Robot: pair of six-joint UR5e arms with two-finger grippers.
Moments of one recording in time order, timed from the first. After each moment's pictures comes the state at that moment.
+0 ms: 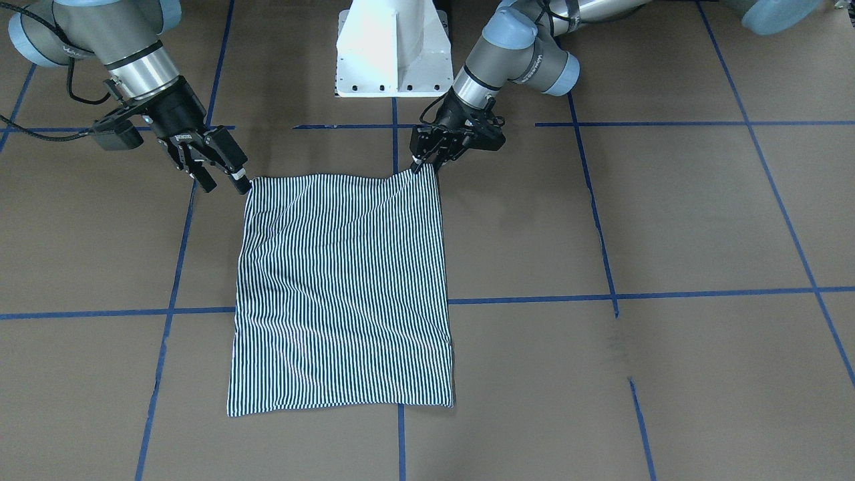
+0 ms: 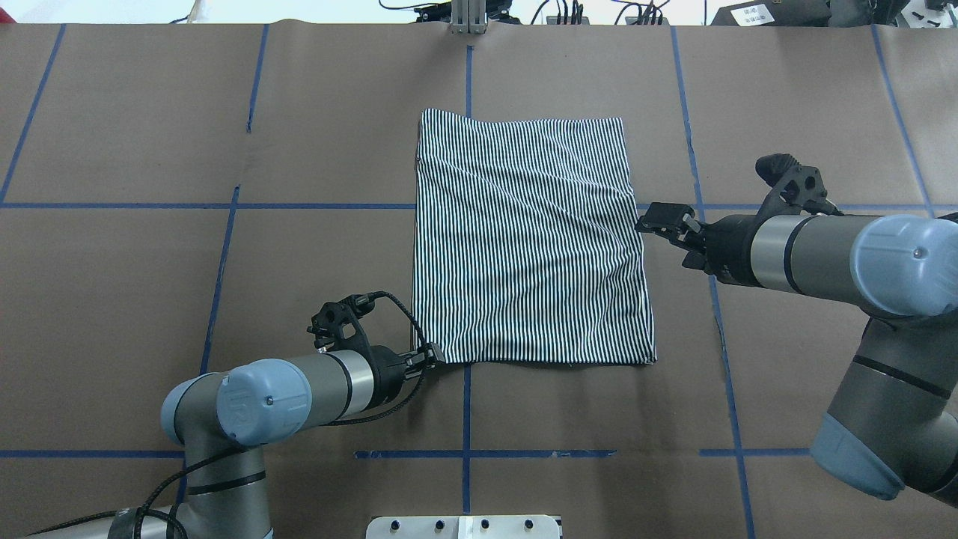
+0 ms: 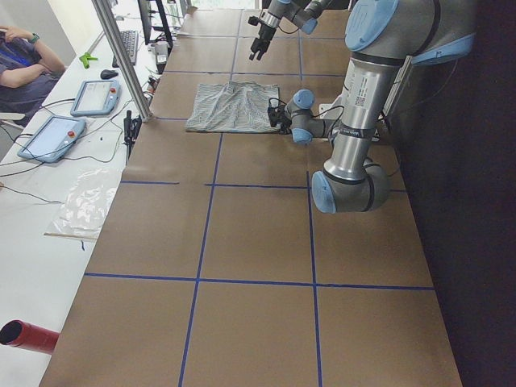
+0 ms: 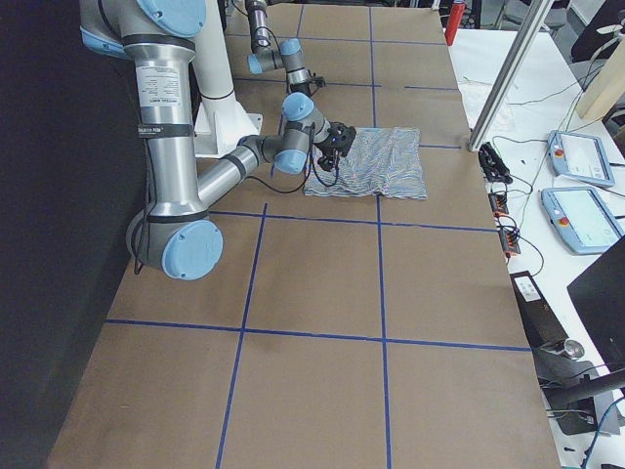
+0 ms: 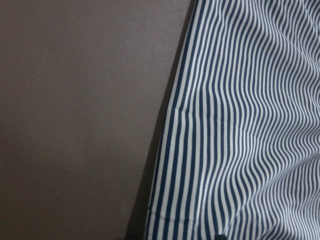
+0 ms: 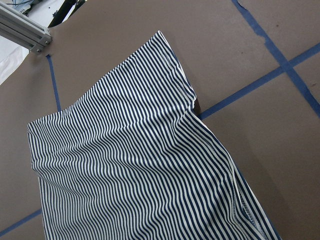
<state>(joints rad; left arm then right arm) -0.26 -1.99 -1.67 -2.34 -1.52 -1.78 0.62 -1.49 2.02 -0.93 1.68 1.73</state>
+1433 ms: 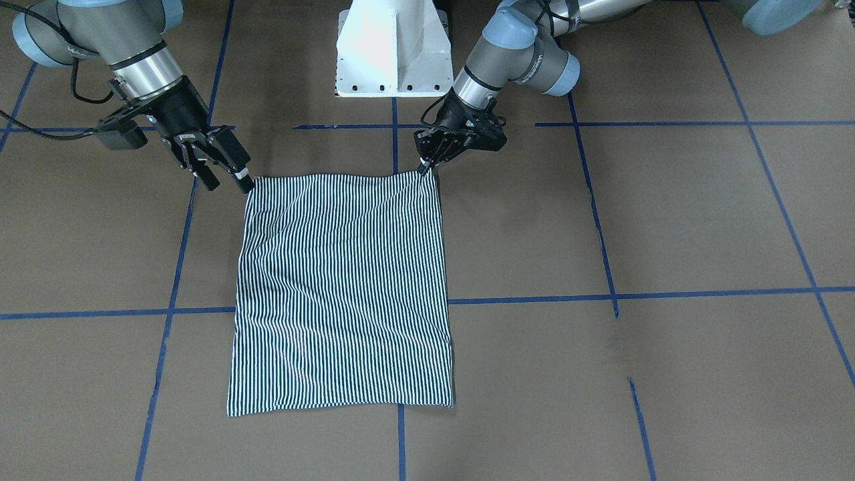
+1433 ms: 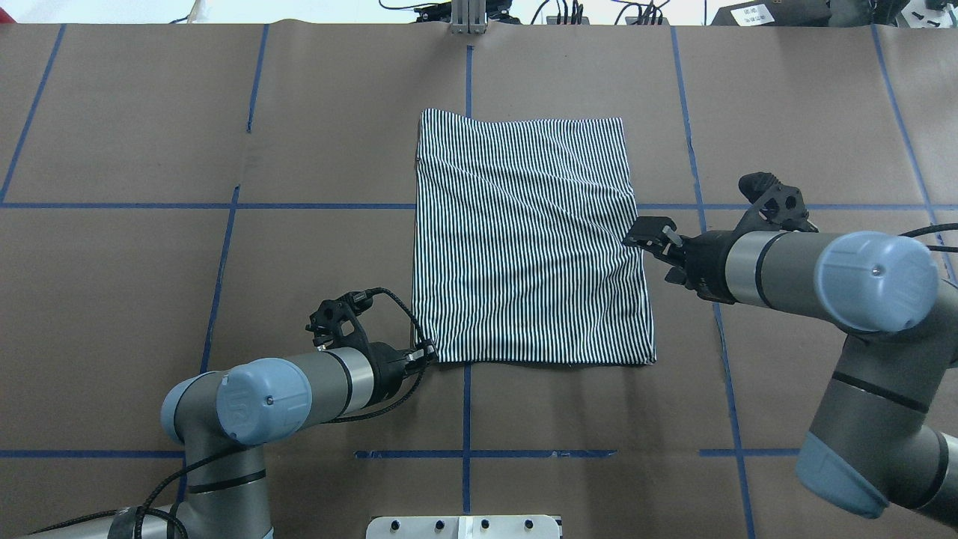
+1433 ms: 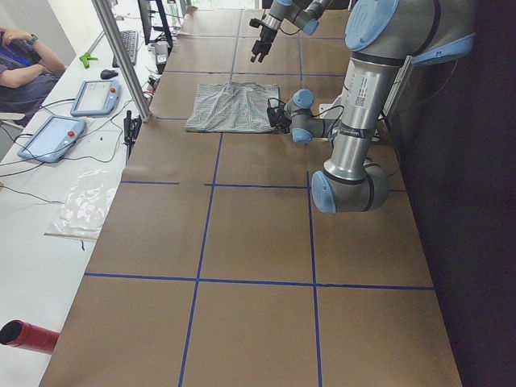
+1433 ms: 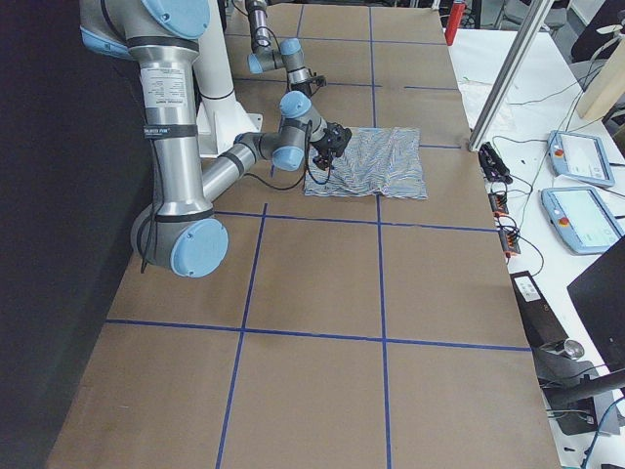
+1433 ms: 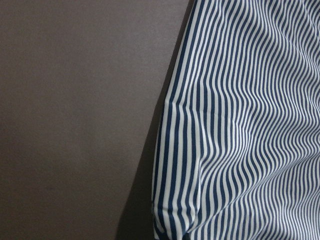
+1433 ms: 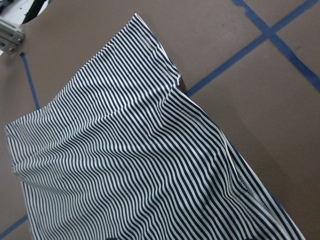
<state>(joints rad) -0.26 -2.00 -1.68 -2.34 -1.50 -1.79 0.54 -1.44 2.02 -1.05 1.61 1.87</state>
